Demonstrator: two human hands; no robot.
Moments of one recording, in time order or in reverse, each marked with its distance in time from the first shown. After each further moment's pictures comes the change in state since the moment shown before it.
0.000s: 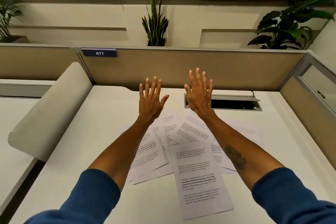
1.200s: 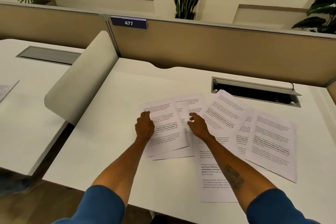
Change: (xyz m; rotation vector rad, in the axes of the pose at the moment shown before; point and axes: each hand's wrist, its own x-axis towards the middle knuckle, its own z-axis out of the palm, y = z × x) left_hand -0.152 -0.108 0.085 -0.415 -0.301 -0.537; right_hand -0.135 -0.059 0.111 0.603 -0.718 0.308
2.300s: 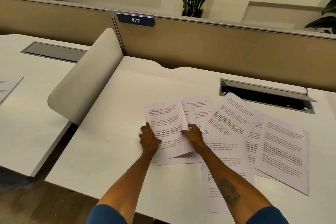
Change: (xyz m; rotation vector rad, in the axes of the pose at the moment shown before) left_hand -0.010 -0.021 0.030 -0.188 -0.094 -0.268; right_hand 0.007 -0.012 0.053 0.337 -0.015 0.290
